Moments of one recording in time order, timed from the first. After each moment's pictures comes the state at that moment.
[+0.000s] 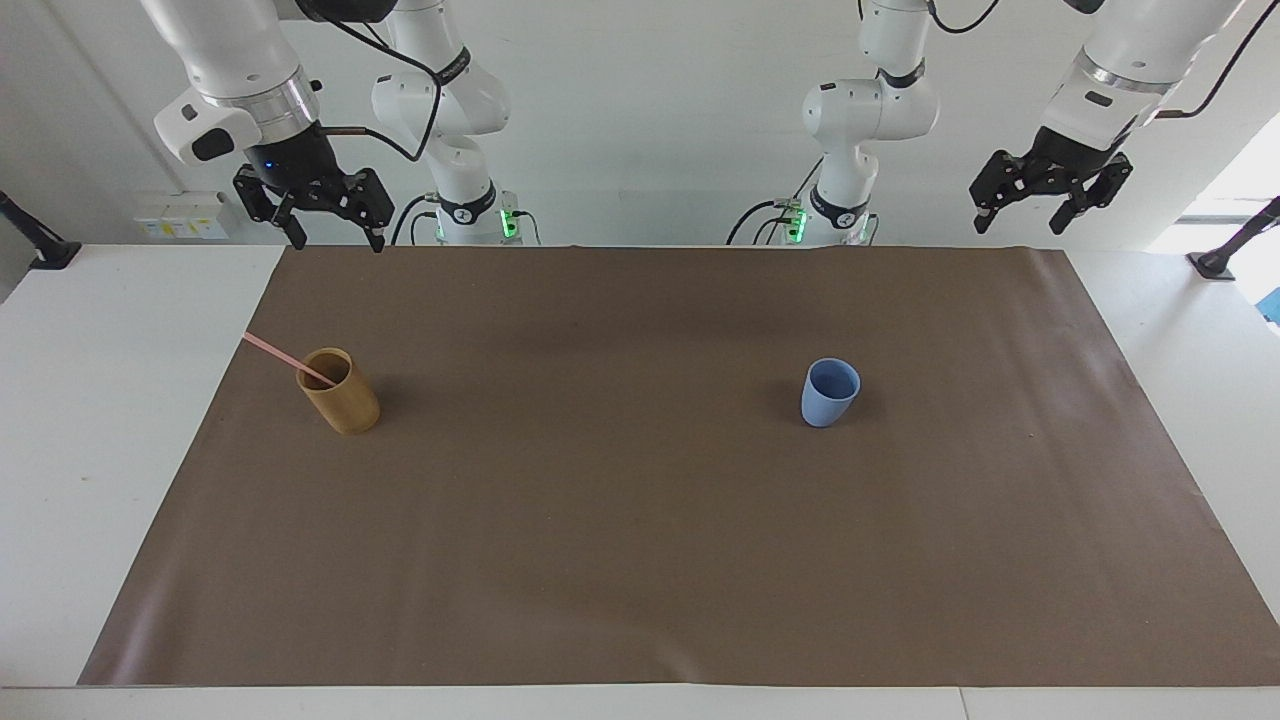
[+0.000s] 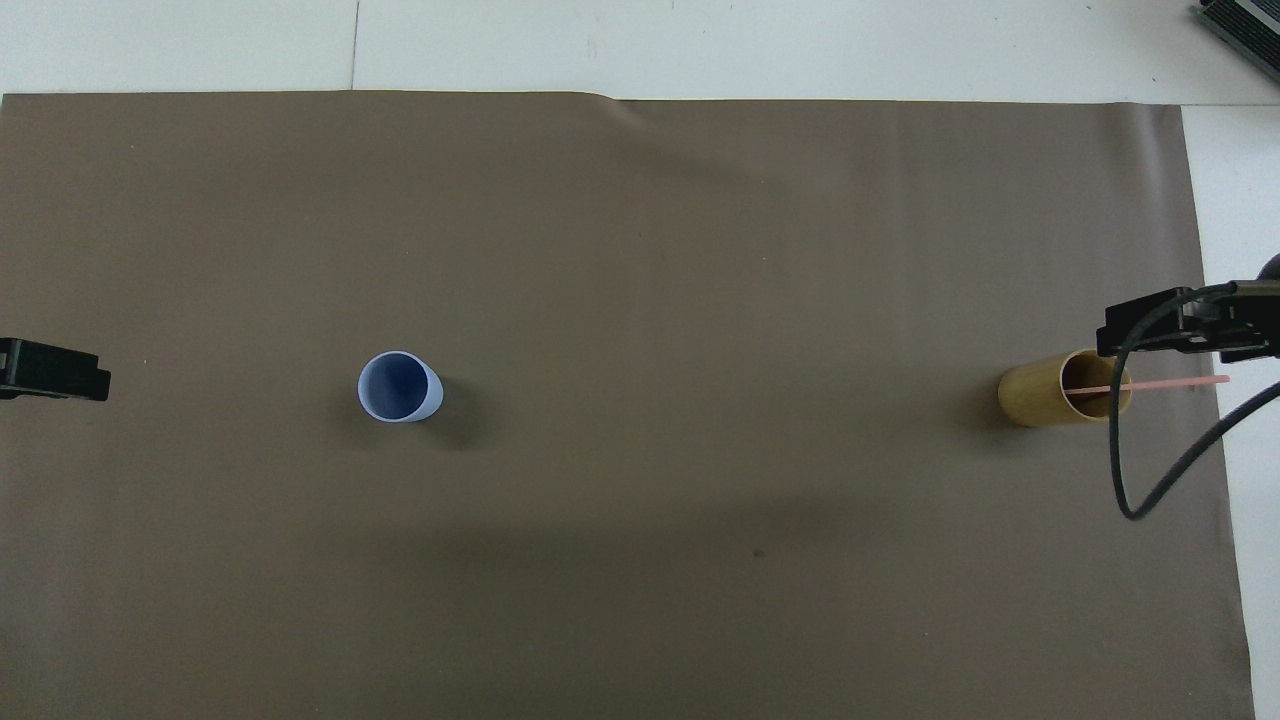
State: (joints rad) left arm -0.05 -0.12 -0.01 -1.60 0.00 1.47 0.03; right arm -0.03 -0.02 0.05 -1.52 0.00 1.49 0.09
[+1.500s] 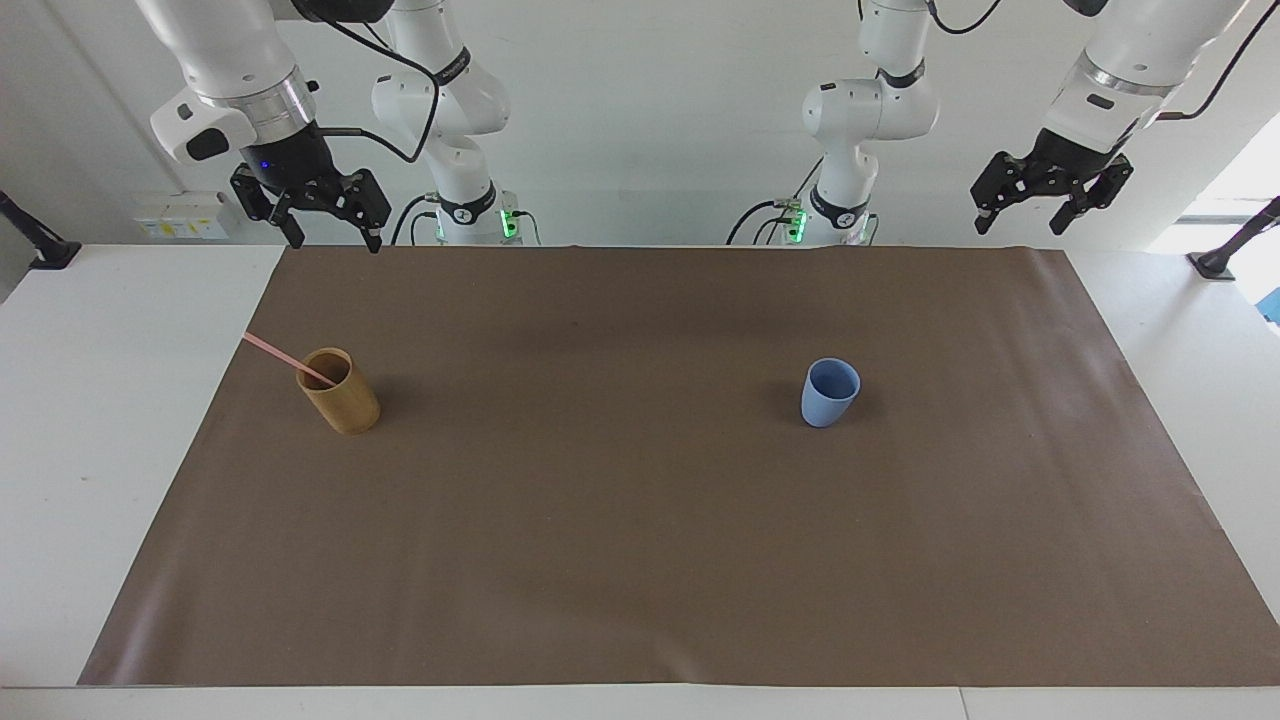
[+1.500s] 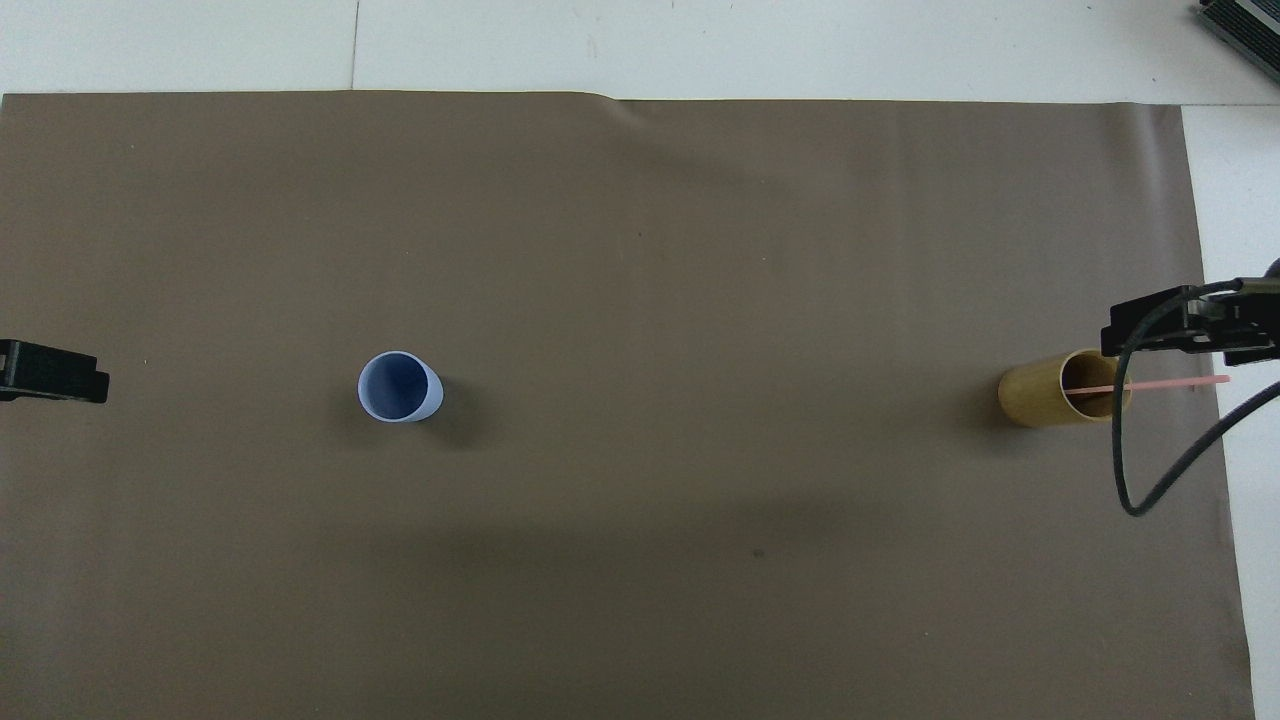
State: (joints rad) left arm -0.04 -0.12 -0.01 -1.61 0.00 1.47 0.03; right arm -0.03 -0.03 0.05 -1.52 0.00 1.48 0.11
